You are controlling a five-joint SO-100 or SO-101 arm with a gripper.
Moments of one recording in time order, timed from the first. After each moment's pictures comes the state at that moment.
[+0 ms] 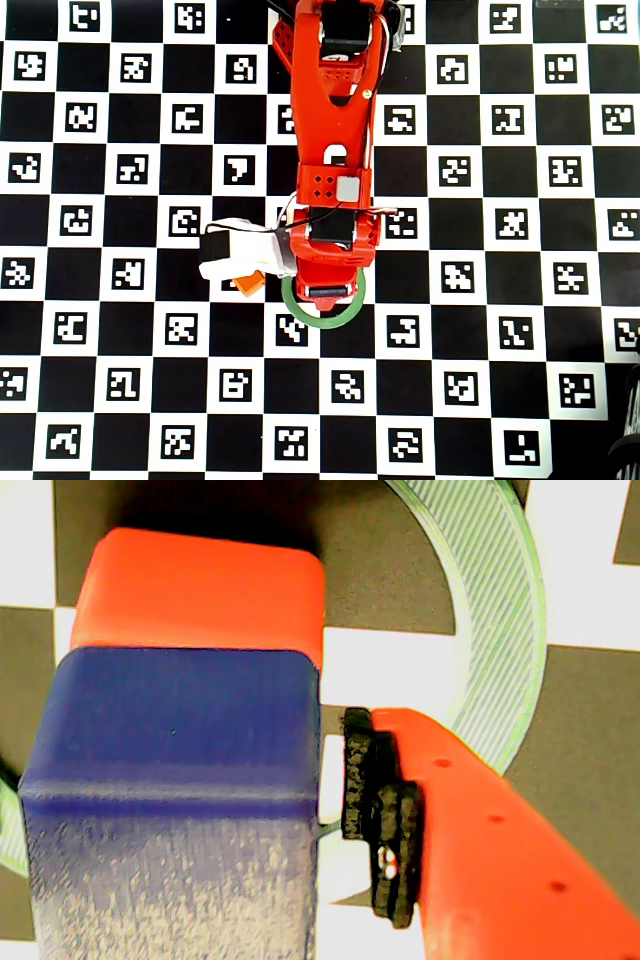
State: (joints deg) arm 4.7 80.1 99.1 64.9 -8.8
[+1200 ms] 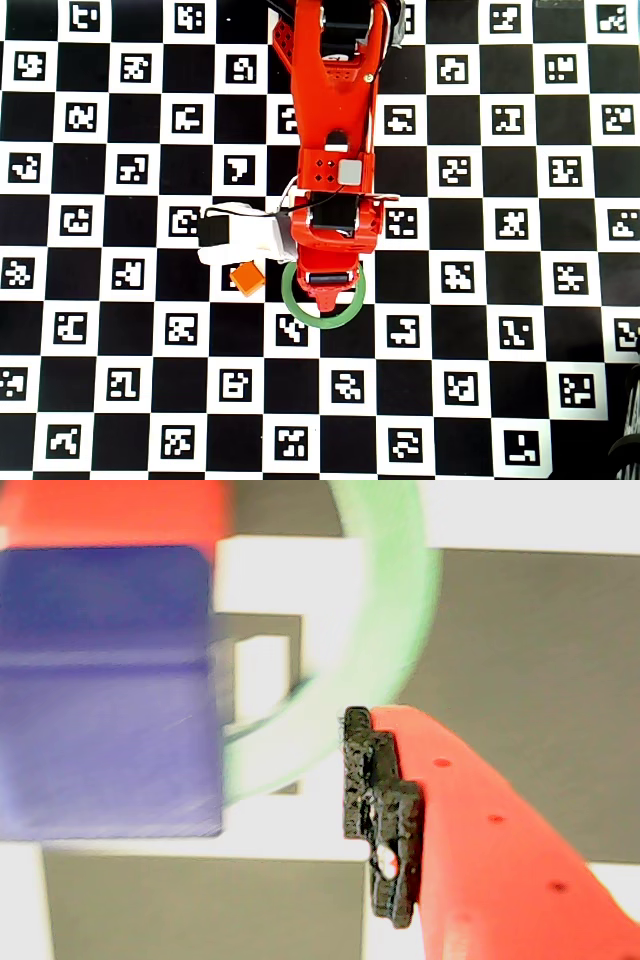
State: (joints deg) arm 4.7 84.6 94.4 75.5 -6.4
